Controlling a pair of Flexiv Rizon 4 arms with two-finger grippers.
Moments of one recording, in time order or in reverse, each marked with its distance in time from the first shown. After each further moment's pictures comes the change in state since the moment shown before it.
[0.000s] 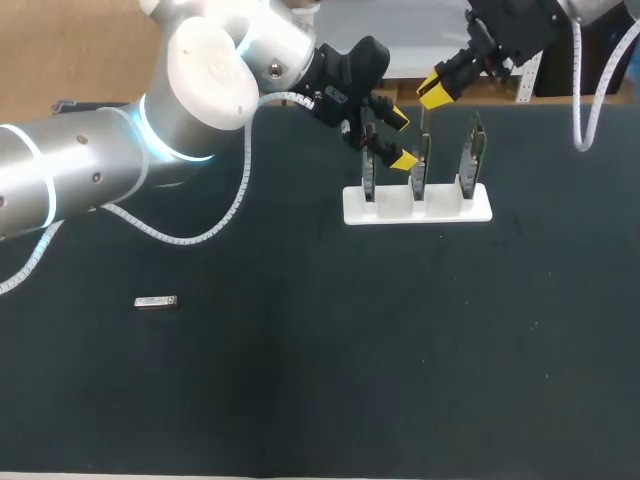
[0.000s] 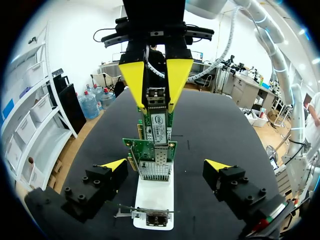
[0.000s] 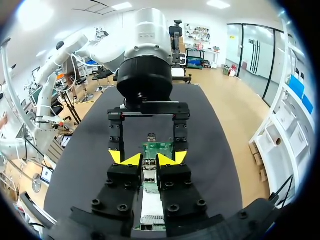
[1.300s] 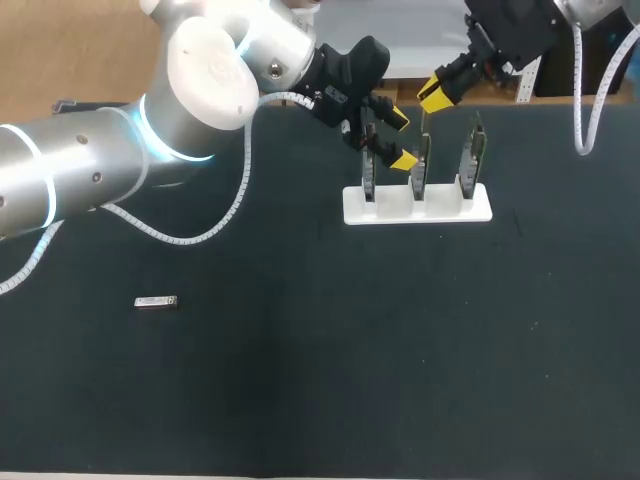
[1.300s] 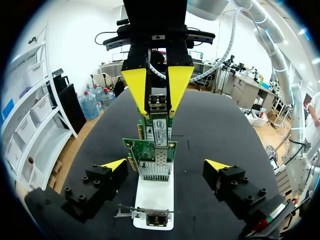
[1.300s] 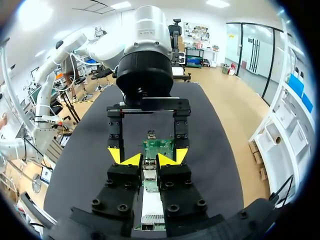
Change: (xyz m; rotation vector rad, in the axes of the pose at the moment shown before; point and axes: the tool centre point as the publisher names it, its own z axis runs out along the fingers) left arm 0.000 0.000 0.000 0.000 0.000 0.000; right arm 0.005 0.000 0.003 0.008 0.009 0.007
